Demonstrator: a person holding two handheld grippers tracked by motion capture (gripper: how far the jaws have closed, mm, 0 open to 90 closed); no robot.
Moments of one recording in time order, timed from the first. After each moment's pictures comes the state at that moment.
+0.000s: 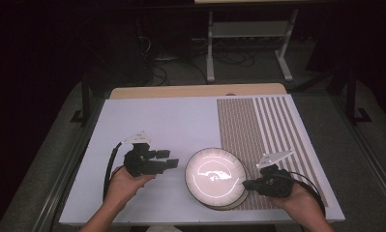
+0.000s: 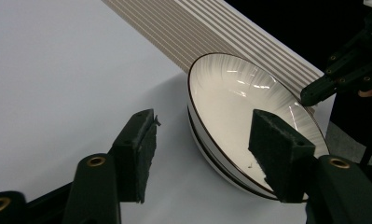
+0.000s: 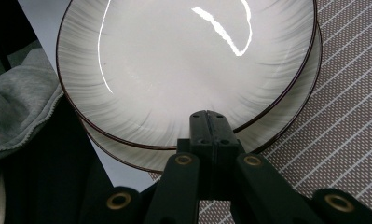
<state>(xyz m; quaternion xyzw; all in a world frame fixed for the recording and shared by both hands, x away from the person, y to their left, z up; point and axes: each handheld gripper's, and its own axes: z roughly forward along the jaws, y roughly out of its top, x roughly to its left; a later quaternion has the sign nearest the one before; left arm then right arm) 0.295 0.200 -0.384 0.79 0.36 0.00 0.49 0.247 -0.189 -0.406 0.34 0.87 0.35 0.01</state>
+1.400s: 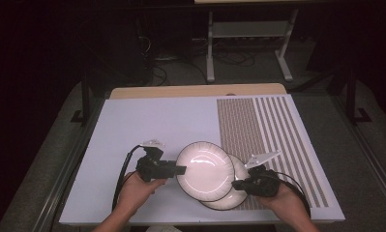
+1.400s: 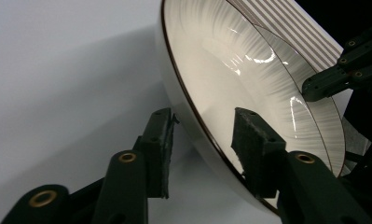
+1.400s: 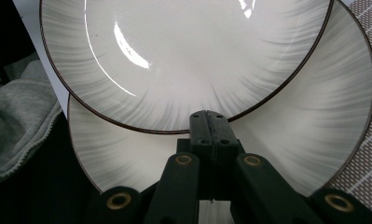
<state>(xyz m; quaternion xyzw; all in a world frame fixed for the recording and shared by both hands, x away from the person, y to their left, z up) 0.292 0.170 -0.404 0.81 0.41 -0.03 0.42 0.254 -0.163 -0.421 0.34 0.87 0.36 0.00</state>
